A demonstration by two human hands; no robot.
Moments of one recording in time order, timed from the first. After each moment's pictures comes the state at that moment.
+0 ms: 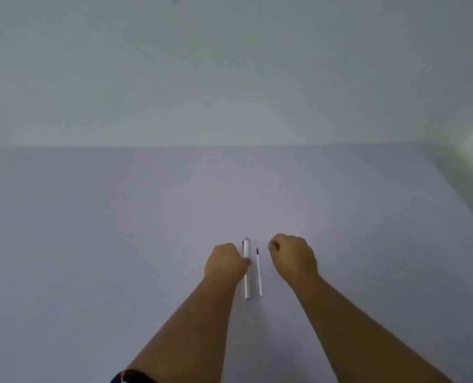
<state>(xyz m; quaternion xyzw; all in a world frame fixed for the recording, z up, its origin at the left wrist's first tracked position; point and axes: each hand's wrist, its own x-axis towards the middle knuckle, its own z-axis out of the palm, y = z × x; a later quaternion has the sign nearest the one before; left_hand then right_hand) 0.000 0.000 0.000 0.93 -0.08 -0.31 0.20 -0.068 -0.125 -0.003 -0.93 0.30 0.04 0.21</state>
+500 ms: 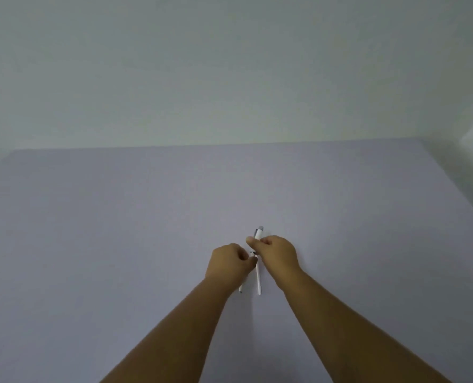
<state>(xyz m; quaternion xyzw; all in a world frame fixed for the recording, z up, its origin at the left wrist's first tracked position) -0.014 0.005 0.013 0.90 -0.11 -0.28 0.32 -0.054 -0.104 0.009 -0.77 0.38 0.03 0.51</state>
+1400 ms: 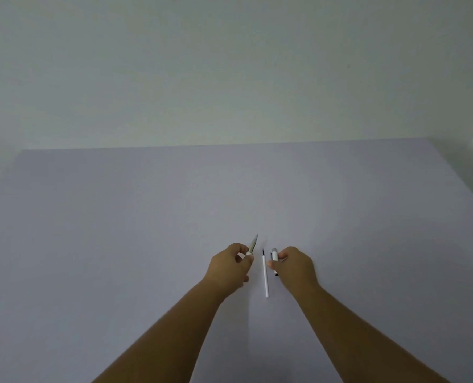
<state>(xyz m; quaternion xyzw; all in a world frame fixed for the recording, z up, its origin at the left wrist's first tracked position) -0.008 0.024 0.020 0.84 -0.07 -0.33 0.41 -0.072 -0.116 -0.025 -0.80 0.42 0.05 0.43</state>
